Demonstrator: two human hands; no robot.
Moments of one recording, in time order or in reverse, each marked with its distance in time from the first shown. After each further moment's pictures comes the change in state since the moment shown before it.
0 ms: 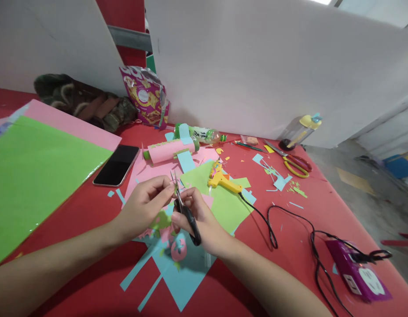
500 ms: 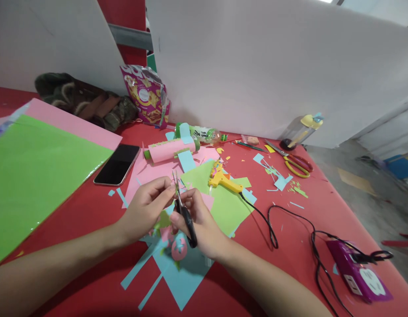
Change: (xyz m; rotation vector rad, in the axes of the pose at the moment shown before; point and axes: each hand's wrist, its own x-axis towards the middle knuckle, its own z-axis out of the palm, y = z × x) left_hand -0.002 -0.002 0.004 0.005 0.028 -0.003; right_hand -0.002 -0.001 0.005 -0.084 0.037 0.008
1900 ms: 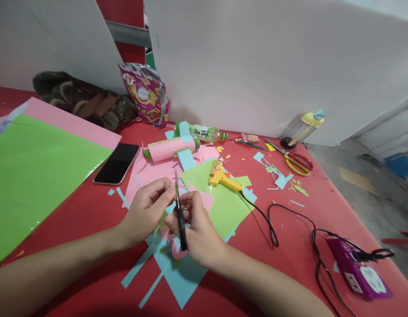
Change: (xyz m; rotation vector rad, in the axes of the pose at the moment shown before) left_hand -0.003 -0.002 0.003 0.089 0.058 0.005; right_hand -0.005 0.003 0.010 -0.090 0.120 0.048
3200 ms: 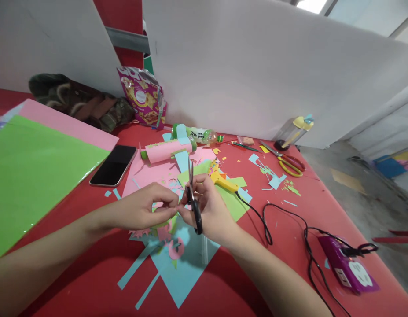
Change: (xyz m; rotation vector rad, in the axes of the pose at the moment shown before) left_hand 0.019 0.006 -0.026 0.323 -0.628 0.266; right_hand 0.007 -0.025 -0.026 -0.142 0.033 -0.130
